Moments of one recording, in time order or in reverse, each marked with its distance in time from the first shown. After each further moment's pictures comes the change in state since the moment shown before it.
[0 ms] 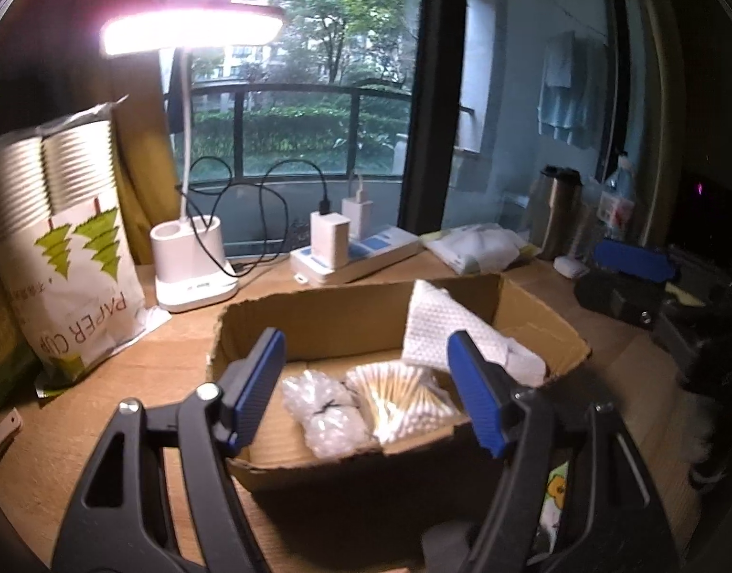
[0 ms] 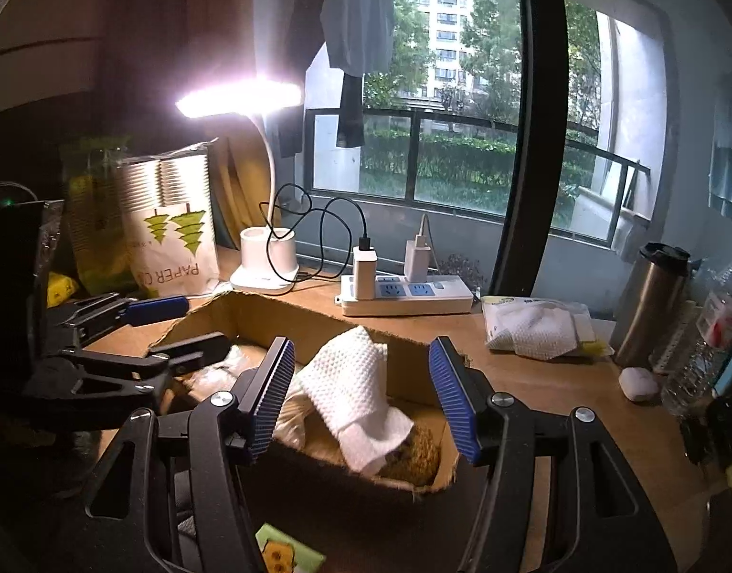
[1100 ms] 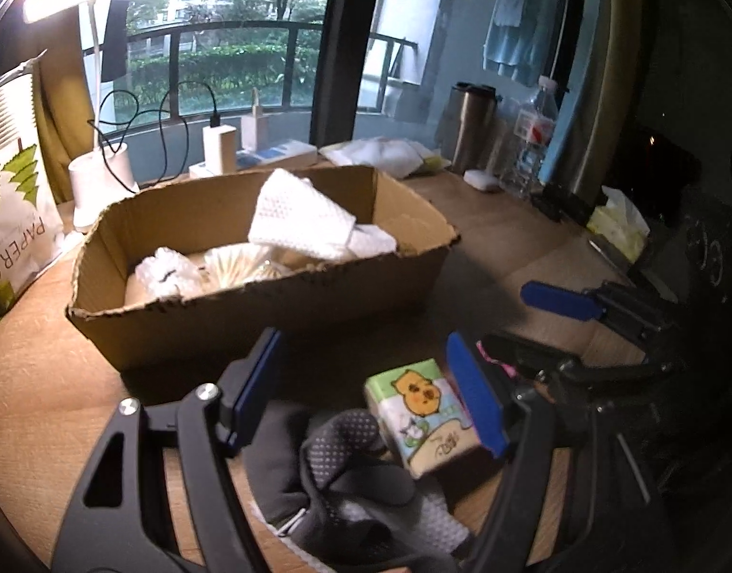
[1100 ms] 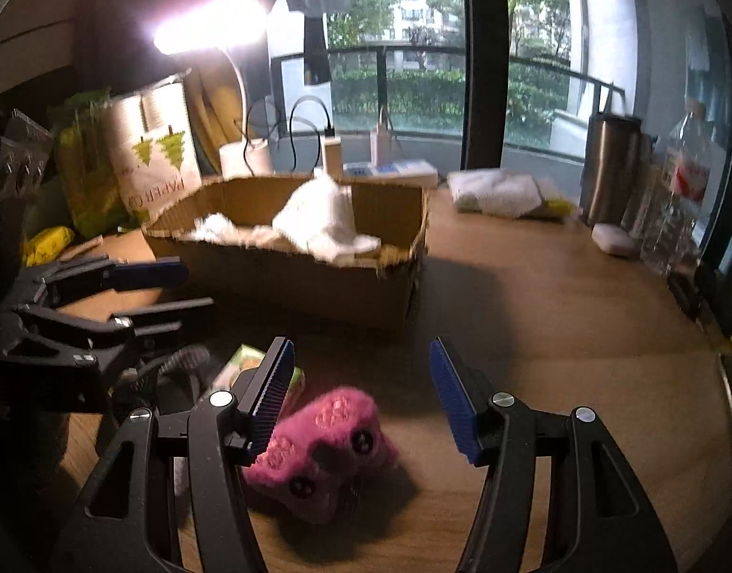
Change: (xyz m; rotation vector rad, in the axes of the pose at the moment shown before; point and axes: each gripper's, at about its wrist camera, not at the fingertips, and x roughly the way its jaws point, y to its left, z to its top) left arm -0.019 -0.076 -0.040 0.023 0.219 -0.177; right arm -0.030 -0.014 -0.093 0.119 0.208 -0.038
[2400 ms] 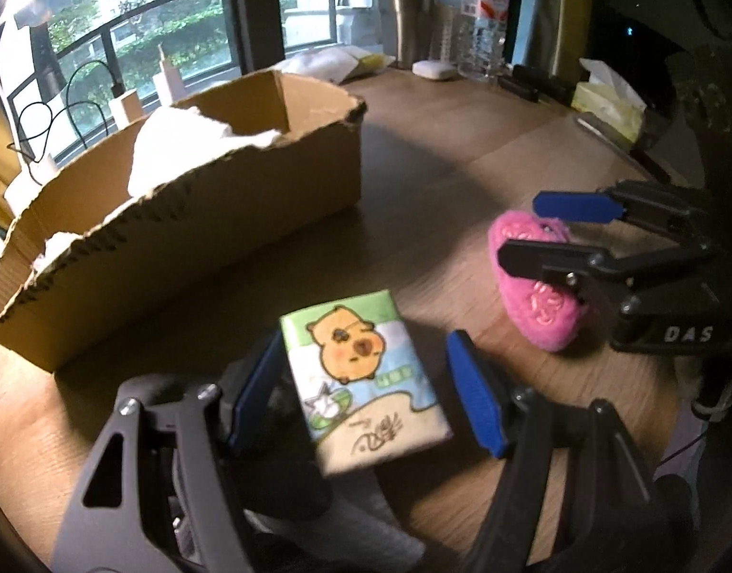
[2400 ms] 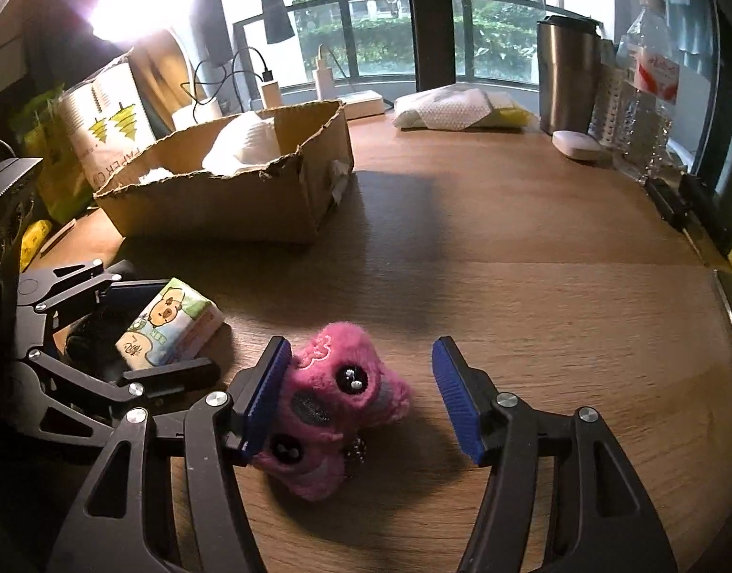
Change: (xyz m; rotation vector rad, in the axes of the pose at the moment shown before) left arm 0.055 -0.055 -0.024 0.214 0.215 0.003; right arm 0.002 -0.058 -0.027 0.110 0.141 0.002
